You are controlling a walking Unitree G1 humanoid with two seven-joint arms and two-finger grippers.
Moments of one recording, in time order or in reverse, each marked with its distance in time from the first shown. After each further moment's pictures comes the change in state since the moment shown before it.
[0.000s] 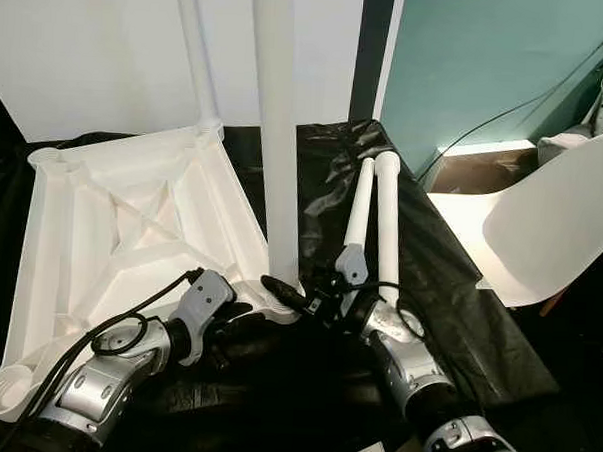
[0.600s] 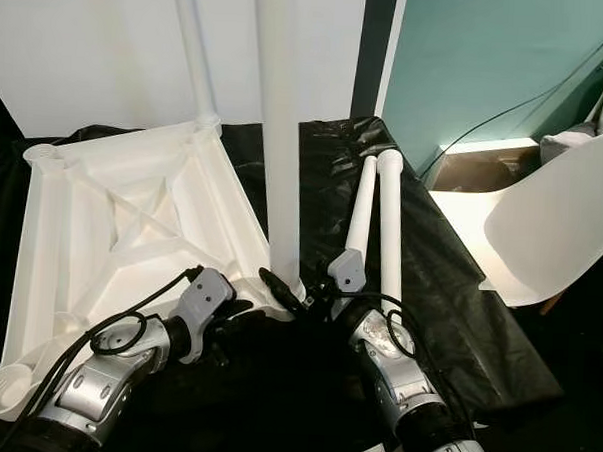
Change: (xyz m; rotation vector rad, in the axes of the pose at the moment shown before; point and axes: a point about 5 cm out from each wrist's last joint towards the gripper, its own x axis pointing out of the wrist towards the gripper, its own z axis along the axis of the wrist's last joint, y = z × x) left arm 0.000 -0.003 0.001 0.003 -0.005 -0.008; right arm 0.002 0.006 0.009 -0.066 -0.014 -0.112
